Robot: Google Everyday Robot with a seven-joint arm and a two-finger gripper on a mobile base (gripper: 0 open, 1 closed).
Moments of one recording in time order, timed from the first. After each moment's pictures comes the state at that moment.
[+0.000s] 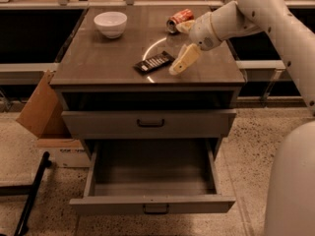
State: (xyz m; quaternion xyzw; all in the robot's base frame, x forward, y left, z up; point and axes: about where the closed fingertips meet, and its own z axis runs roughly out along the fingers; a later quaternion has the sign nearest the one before) arm 0.724 -0.071 0.880 -0.61 0.65 0.18 0.41
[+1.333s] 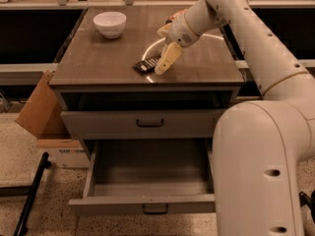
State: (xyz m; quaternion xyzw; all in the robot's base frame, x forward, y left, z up) arm 0.754 -0.017 0.852 -0.65 0.65 0.20 0.34
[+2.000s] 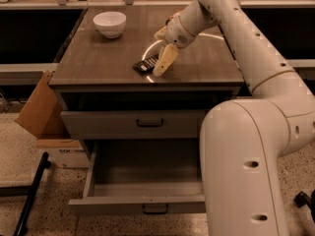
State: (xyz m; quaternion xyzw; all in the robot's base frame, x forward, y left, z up) arm 0.757 -0.009 0.839 -0.66 0.66 0.20 0.31
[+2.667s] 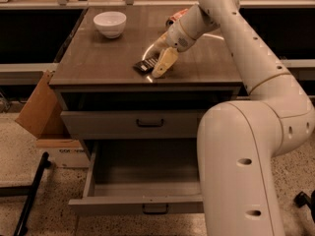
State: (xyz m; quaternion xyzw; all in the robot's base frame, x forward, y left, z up) arm 0.760 -0.012 0.824 -0.65 0.67 0.22 0.29
